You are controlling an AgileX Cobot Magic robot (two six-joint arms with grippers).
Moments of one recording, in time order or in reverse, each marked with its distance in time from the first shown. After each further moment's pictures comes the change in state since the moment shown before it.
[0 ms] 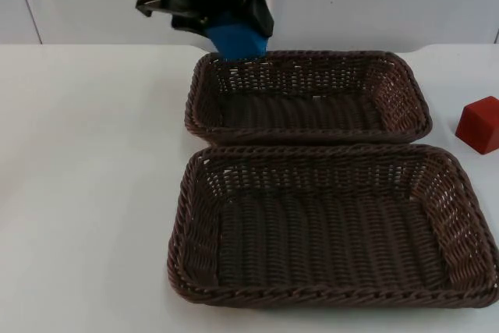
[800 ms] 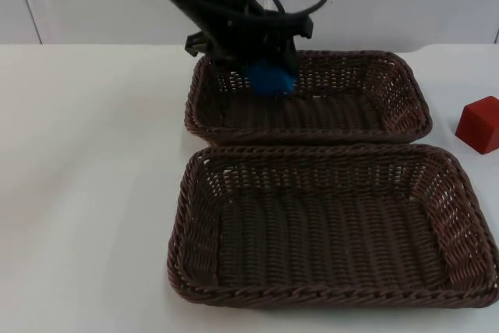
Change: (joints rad) right arm 0.000 0.000 0.000 0.000 0.000 0.000; left arm -0.031 0.303 -0.274 0.002 -0.015 -0.002
